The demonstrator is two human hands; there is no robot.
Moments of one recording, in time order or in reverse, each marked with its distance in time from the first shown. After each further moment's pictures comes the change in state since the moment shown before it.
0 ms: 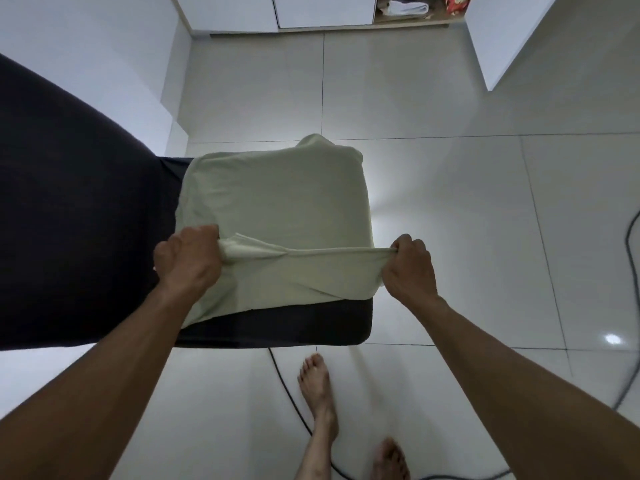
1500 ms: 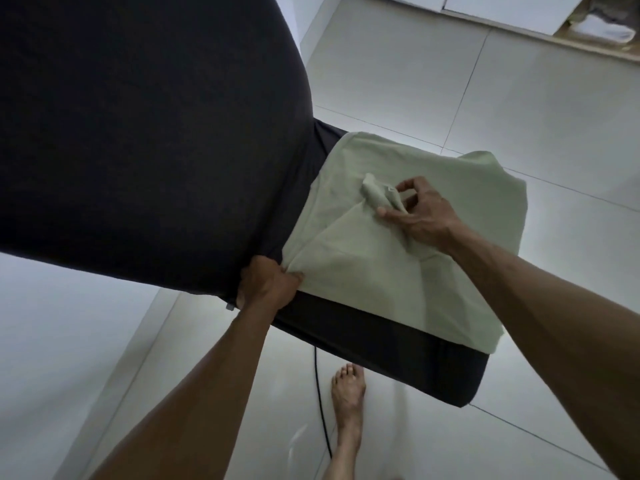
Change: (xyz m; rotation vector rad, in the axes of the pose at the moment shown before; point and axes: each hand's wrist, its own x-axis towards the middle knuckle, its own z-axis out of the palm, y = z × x) left_hand -0.014 -0.098 0.101 -1.019 -0.395 -0.707; right_hand 0.081 -0.219 0.108 0.041 -0.451 -0.370
